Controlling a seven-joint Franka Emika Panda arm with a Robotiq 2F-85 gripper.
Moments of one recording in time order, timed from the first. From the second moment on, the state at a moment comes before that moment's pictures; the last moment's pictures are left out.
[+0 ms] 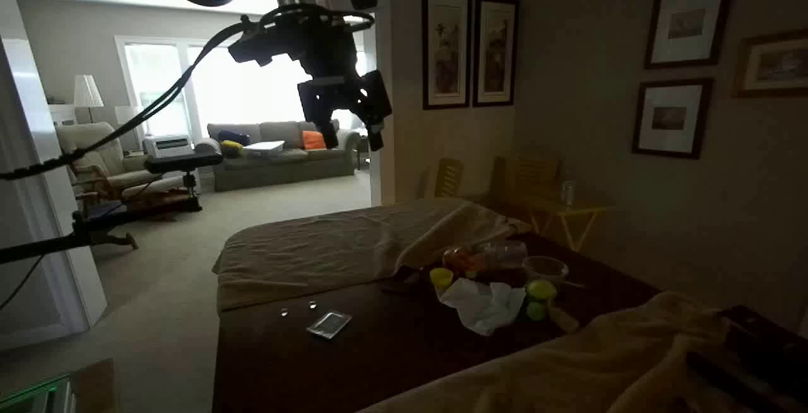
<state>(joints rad) 0.01 -0.46 -0.07 -2.40 -0.04 2.21 -0.27</state>
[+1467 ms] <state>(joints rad) -0.02 -0.08 -0.06 -2.22 -0.04 2.62 -0.15</state>
